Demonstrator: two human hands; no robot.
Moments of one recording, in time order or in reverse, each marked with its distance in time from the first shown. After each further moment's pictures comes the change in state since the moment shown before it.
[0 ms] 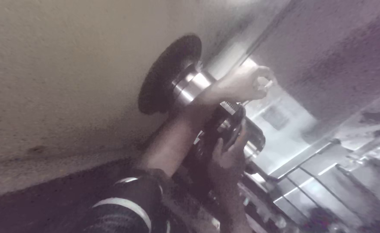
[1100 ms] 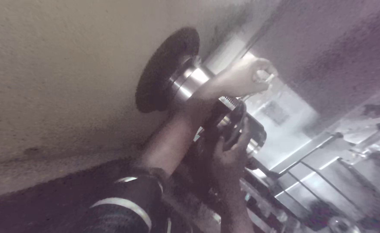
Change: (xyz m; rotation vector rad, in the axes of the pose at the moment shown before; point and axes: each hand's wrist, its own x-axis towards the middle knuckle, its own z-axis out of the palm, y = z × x) left_hand -0.001 0.000 -0.001 -0.107 0.006 -0.023; right_hand -0.004 0.003 0.000 0.102 0.026 0.033
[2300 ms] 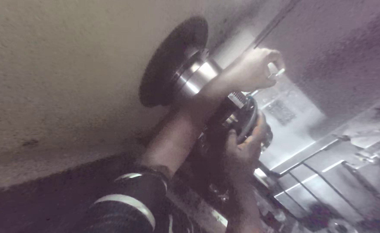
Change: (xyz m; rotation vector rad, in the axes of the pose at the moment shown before) left_hand 0.004 -0.003 -0.003 0.152 0.064 -0.025; right_hand 0.023 -0.013 -0.016 0.160 -0.118 0.040
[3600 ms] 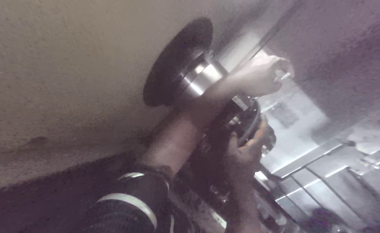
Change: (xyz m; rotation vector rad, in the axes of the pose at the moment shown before) left_hand 0.004 -0.002 0.004 -0.013 -0.064 0.039; right_hand -0.003 0.003 0.006 -0.066 0.032 0.001
